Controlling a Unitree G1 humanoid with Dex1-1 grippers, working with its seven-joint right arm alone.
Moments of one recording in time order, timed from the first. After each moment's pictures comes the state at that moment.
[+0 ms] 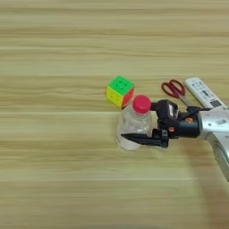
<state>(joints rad) -0.20 -0.47 0.11 0.10 0.23 -0.13 1.30</state>
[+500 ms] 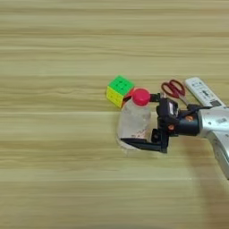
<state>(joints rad) -0.21 -0.47 0.11 0.11 0.23 -0.15 1.29</state>
